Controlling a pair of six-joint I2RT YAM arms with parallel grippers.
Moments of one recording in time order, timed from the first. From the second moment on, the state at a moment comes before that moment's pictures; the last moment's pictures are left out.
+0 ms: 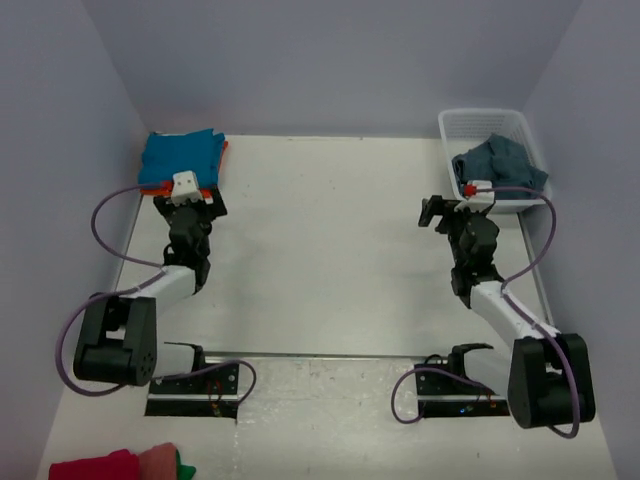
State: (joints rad) left arm -0.09 1.38 0.42 0.89 -0.32 0.00; right arm 0.08 1.17 0.36 0.74 0.05 0.13
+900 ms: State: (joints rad) left arm -0.07 1.23 1.13 -0.11 -0.04 -0.51; right arm 0.03 1.43 1.35 -0.19 0.15 0.27
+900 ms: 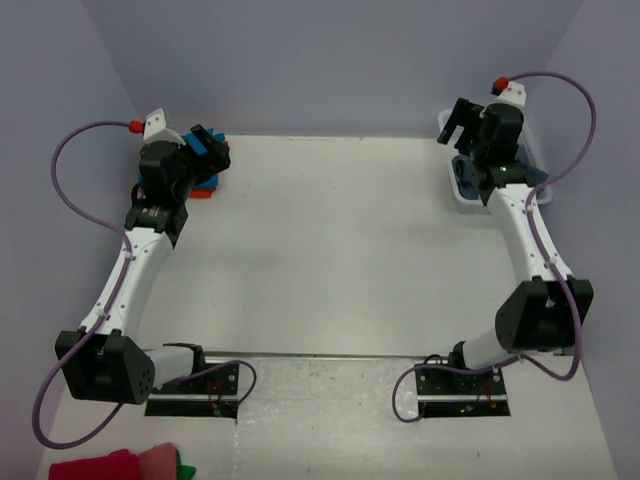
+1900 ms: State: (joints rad) left arm -0.13 1.14 1.07 -0.02 -0.09 -0.49; right arm -0.10 1.93 1.65 -0.46 0.30 0.21
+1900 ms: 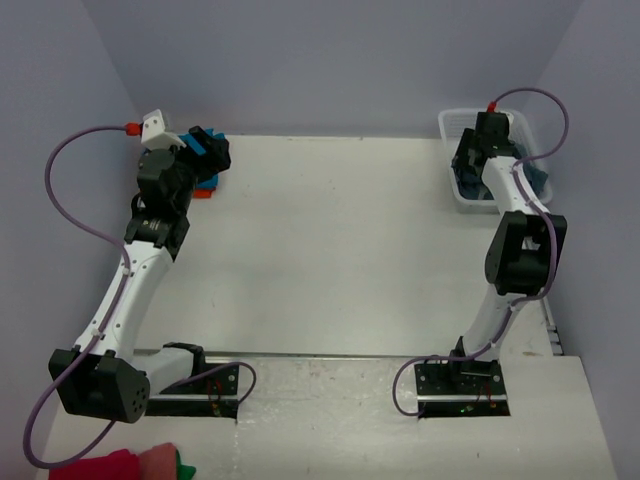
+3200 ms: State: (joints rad) left arm -0.18 1.15 1.05 0.03 -0.01 -0.49; right arm -0.10 2.05 1.82 -0.36 0.29 0.13
